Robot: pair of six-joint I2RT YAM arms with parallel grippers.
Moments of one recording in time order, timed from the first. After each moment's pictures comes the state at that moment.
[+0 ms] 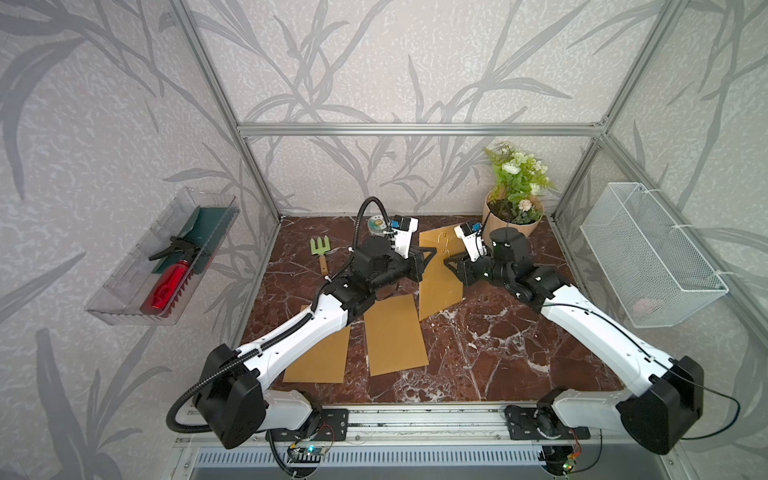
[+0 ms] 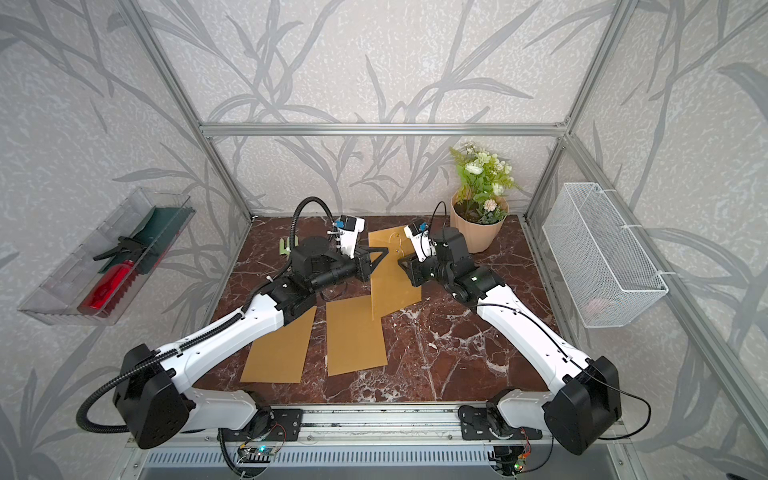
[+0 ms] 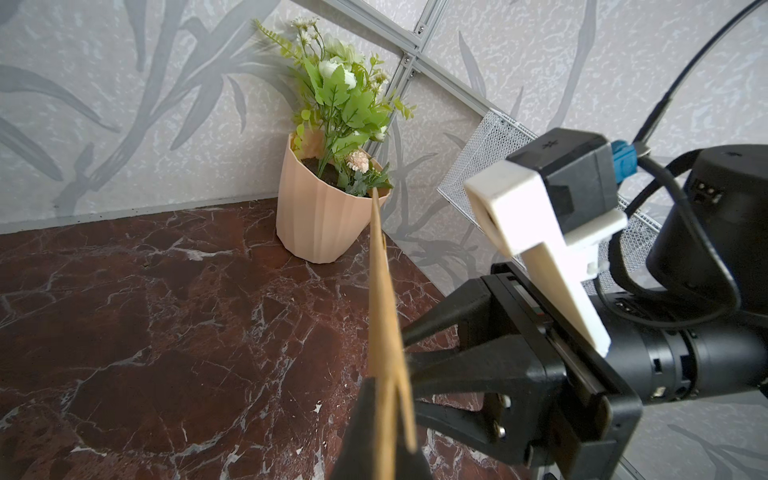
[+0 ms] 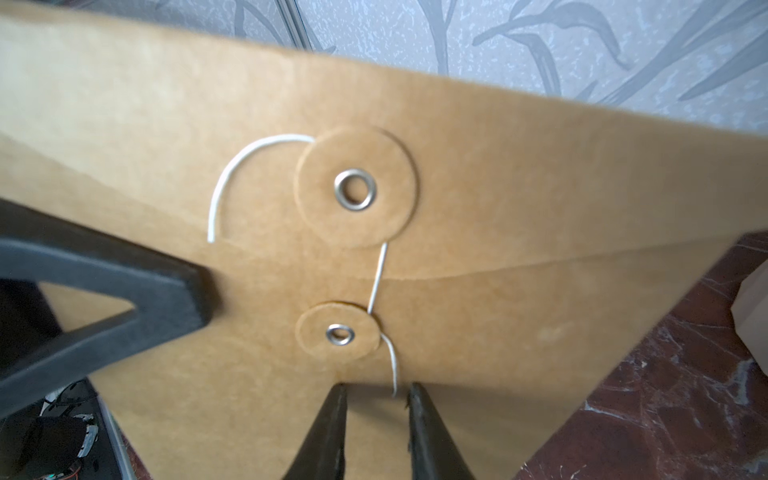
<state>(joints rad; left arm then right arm) -0.66 1.34 1.06 0.13 0.28 -0.45 0.53 1.30 1.15 -0.37 -0.27 0.13</state>
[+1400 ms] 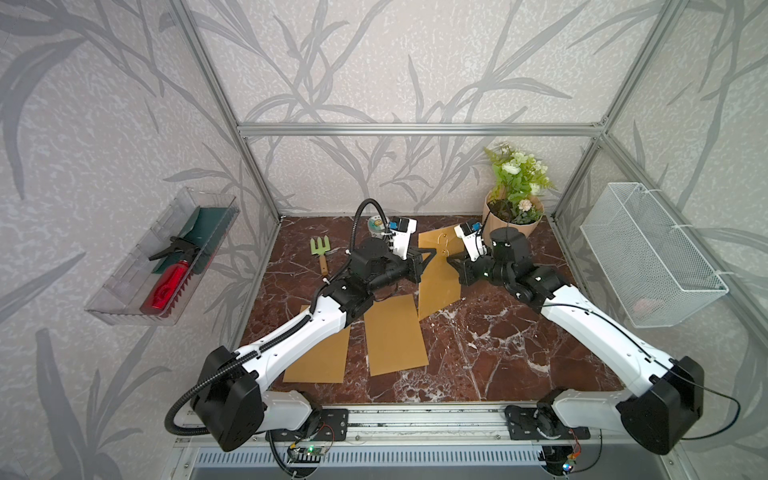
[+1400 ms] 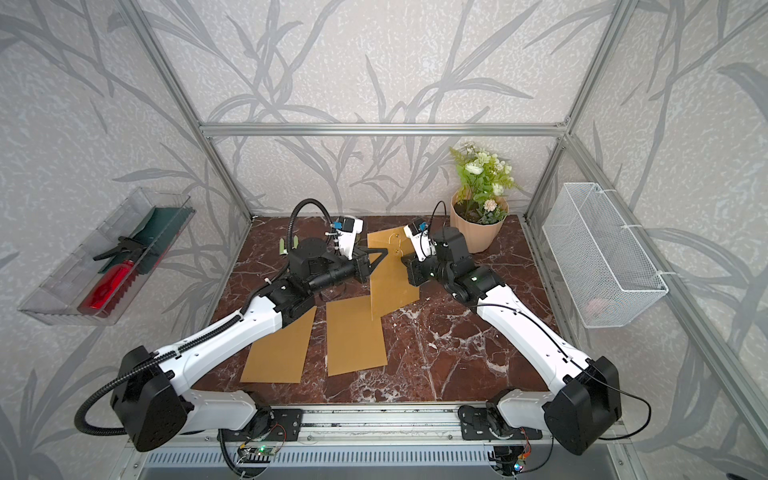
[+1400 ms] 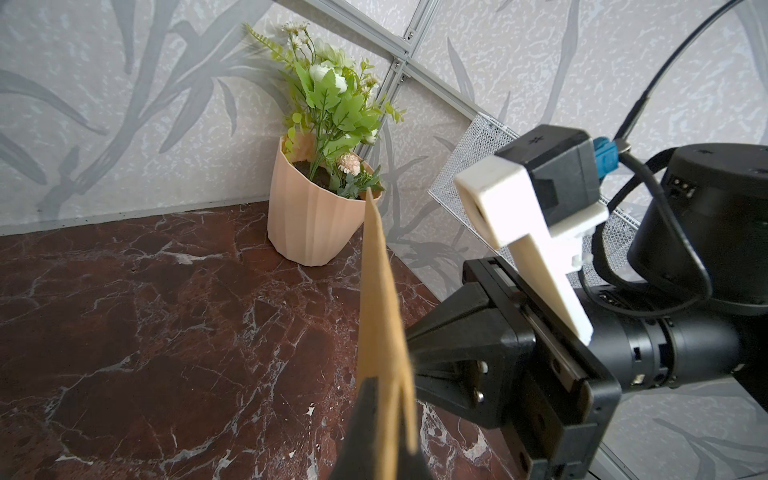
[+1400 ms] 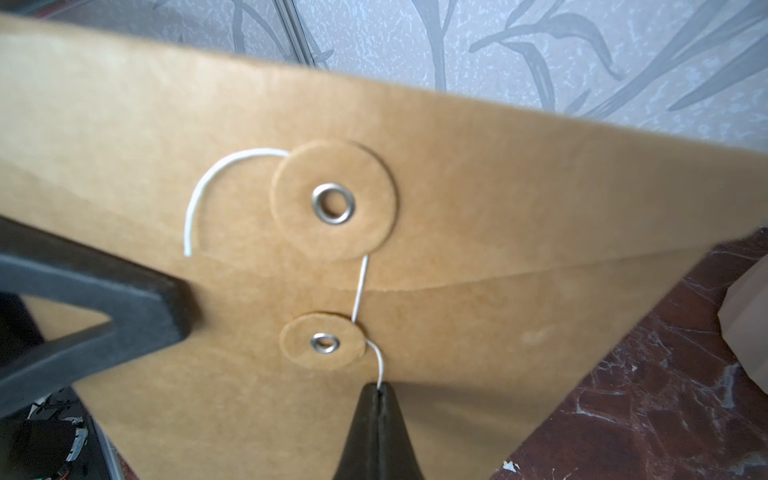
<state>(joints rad) -0.66 1.33 1.03 0.16 0.31 -0.46 0.53 1.30 1.15 -0.37 -0.24 0.11</state>
